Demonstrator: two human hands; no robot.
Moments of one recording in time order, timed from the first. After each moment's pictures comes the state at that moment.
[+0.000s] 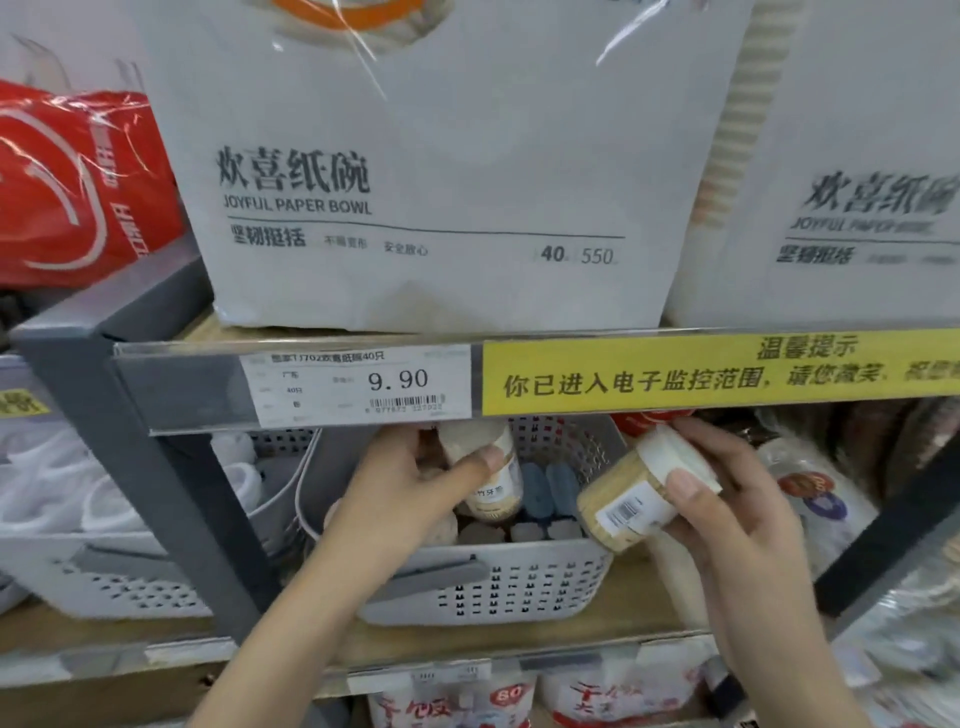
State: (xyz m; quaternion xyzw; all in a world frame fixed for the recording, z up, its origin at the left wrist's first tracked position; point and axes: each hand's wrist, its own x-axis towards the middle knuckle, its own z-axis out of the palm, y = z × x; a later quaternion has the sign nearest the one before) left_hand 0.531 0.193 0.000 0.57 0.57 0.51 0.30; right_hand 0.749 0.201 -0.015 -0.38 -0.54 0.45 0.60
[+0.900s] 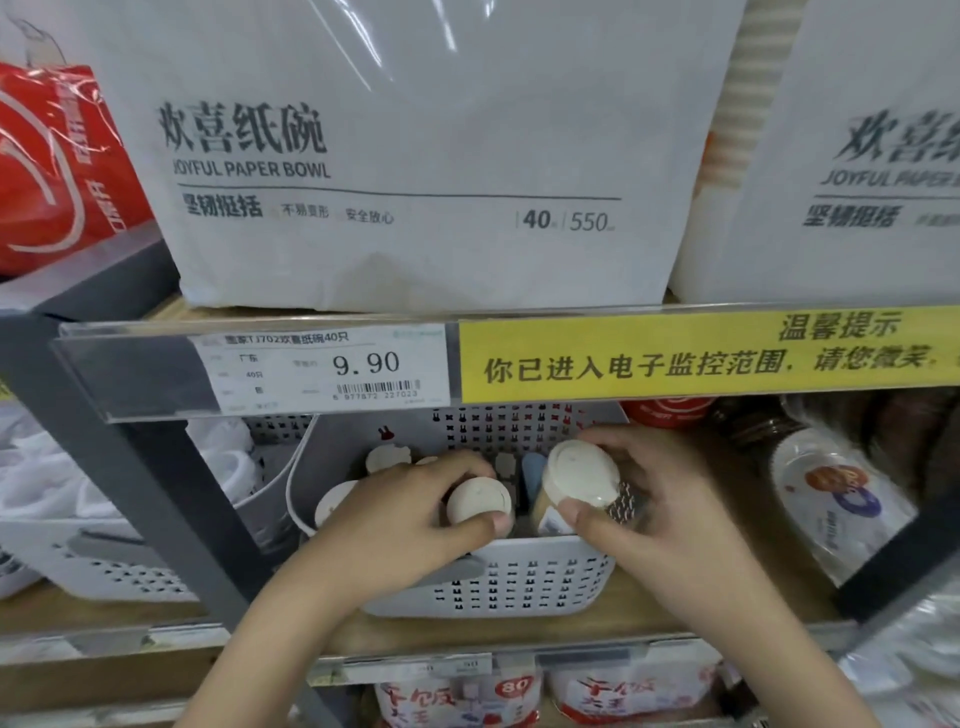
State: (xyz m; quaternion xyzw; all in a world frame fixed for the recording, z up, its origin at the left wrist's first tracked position) left_hand 0.521 0.197 -0.021 0.72 0.64 0.19 0.20; right_hand 0.740 0.227 -0.021 -0.42 -0.75 0.33 0.39
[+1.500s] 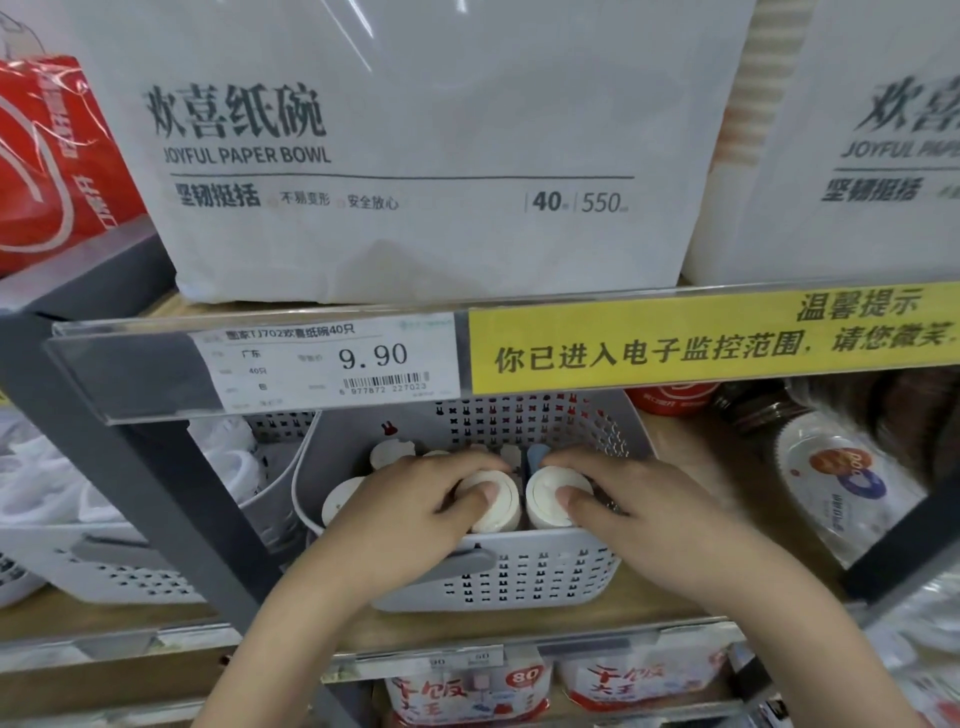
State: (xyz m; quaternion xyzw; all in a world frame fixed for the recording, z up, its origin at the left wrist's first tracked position) left_hand 0.517 0.201 -0.028 0.72 0.62 0.21 0.21; right_hand 0.729 0.241 -0.017 -0.44 -0.86 0.20 0.15
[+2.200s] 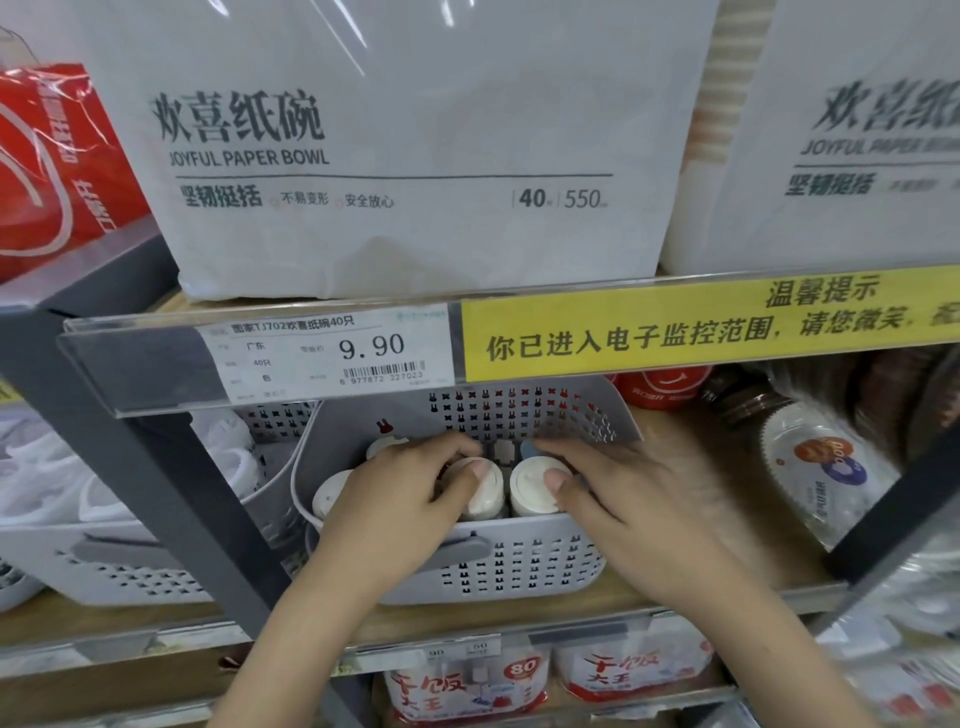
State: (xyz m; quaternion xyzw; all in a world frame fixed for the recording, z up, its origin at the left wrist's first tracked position) left_hand 0.518 0.199 -0.037 0.70 0.65 0.28 0.10; right_hand 0.726 0.231 -0.032 -0.42 -0.86 0.11 0.26
